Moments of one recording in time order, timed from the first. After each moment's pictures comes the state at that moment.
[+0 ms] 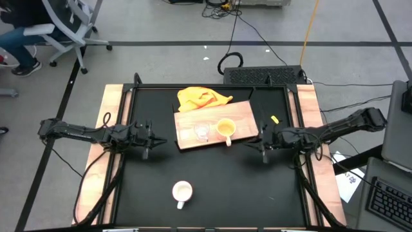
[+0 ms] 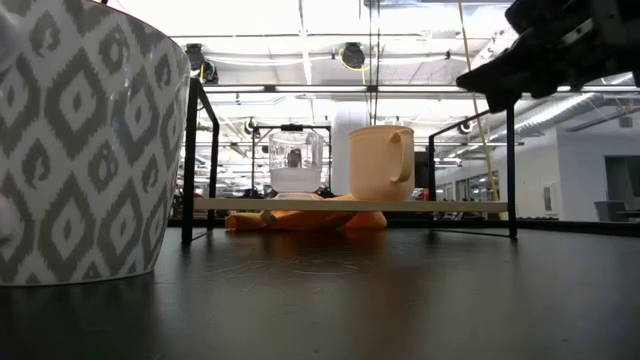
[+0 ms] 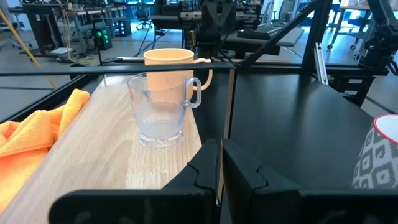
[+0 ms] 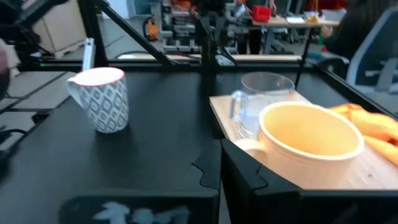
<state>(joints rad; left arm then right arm) -0.09 0.34 0.01 0.21 -0.08 -0.04 0.20 0.79 0.21 0.38 0.18 0.05</state>
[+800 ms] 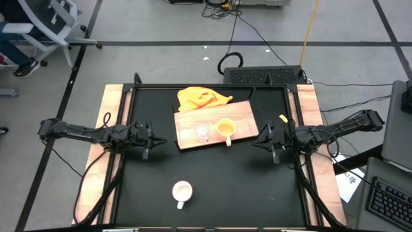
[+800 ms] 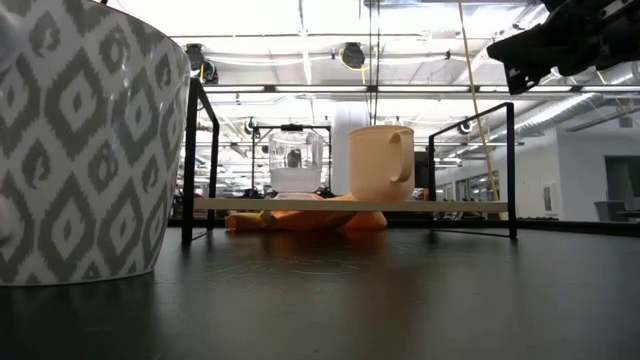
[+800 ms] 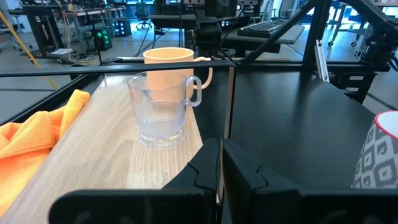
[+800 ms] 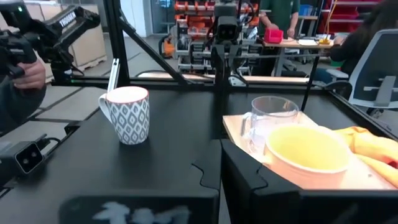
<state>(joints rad) -0.09 0.34 0.01 0.20 -0.08 -0.02 0.25 0.49 0.21 0.17 0.18 0.03</state>
